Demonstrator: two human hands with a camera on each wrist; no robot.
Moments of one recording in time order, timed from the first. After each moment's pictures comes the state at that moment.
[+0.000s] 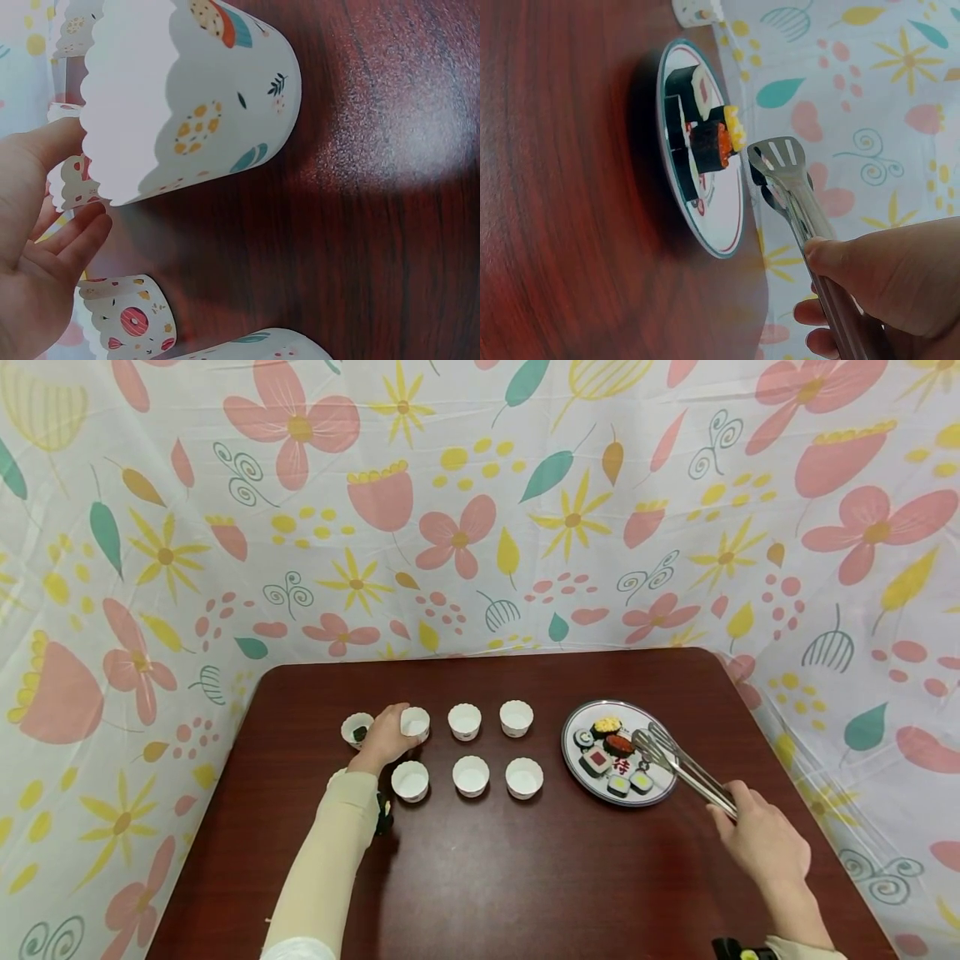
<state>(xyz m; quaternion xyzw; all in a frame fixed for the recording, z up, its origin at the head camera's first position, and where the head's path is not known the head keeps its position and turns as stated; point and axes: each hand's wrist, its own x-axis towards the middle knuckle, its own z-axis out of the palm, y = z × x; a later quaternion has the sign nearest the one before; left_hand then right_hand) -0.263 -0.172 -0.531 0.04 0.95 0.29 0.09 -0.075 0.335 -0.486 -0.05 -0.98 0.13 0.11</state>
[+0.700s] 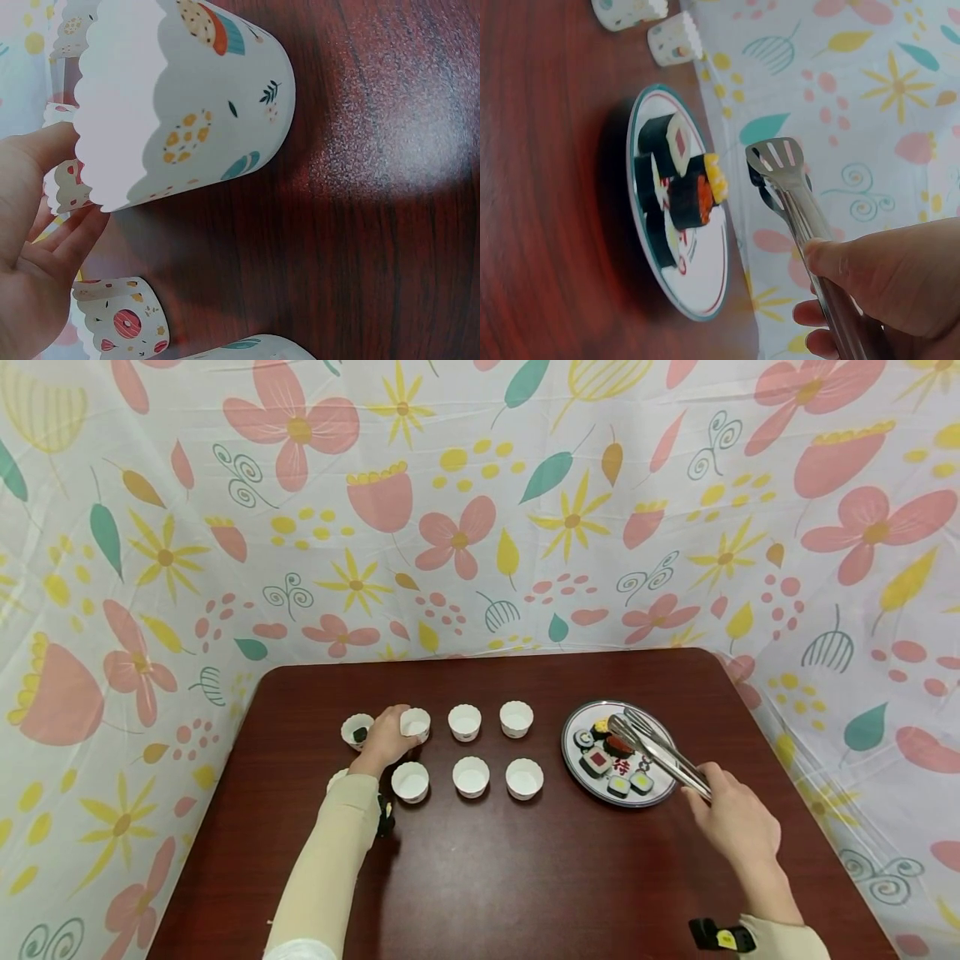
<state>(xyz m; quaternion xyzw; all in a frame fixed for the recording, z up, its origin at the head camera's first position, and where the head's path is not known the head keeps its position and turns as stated) -0.263 -0.172 -0.535 0.03 0.95 0.30 0.08 -0.095 0.305 -0.475 -0.04 -0.98 0.14 0.13</state>
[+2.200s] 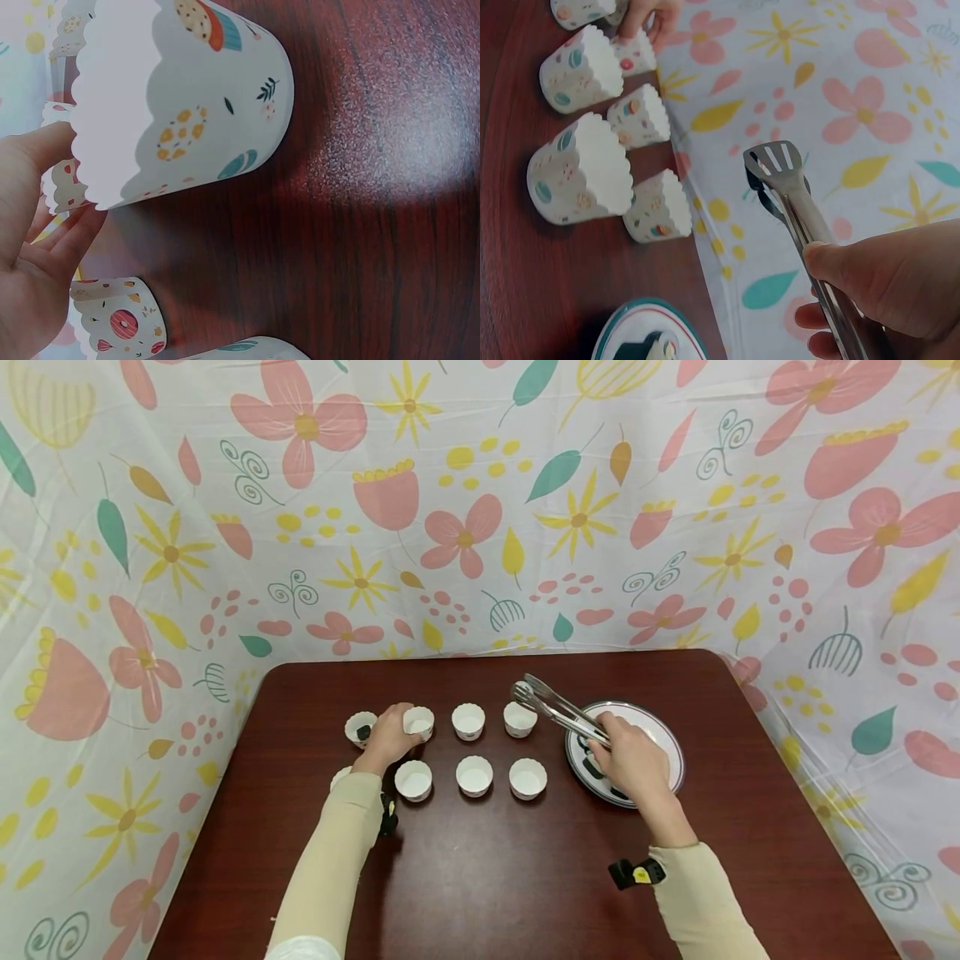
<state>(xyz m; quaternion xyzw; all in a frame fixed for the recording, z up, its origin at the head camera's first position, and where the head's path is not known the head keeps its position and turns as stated) -0.264 -0.174 -0.537 0.03 0.95 0.31 0.08 -0.170 0.200 -0.456 0.06 -0.98 0.15 0.11</state>
